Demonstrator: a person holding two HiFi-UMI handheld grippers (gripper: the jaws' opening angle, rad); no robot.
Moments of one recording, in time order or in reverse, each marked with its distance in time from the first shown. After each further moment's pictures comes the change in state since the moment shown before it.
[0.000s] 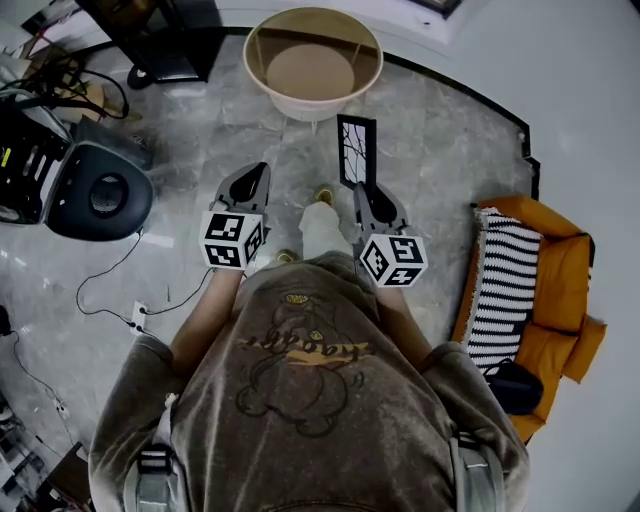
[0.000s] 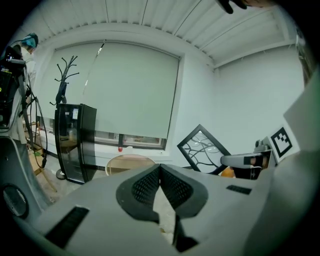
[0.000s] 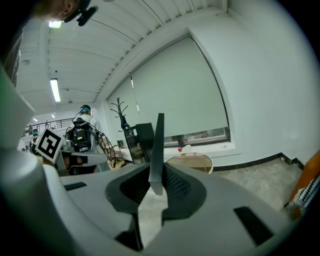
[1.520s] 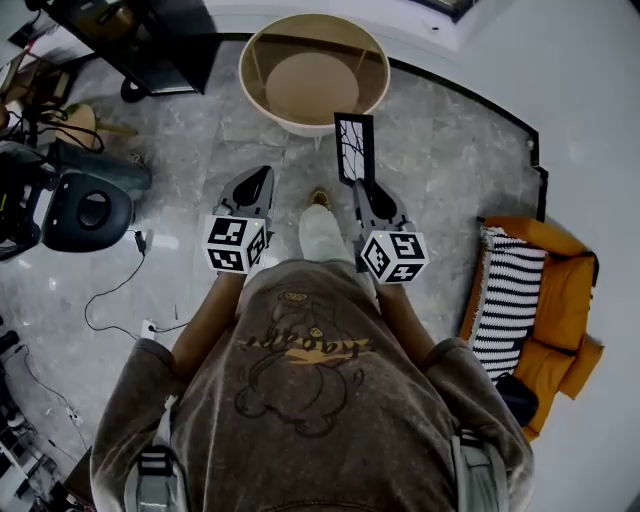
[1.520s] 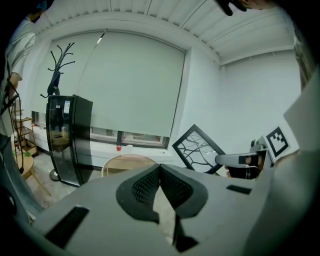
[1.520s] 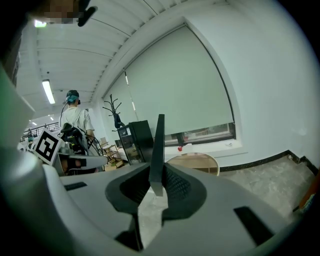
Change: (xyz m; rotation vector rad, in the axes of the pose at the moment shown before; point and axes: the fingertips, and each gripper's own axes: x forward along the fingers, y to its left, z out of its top) left arm 0.123 0.061 0.032 -0.020 0.036 -0.023; right arm 0.136 -0.052 0.036 0.035 0.032 0.009
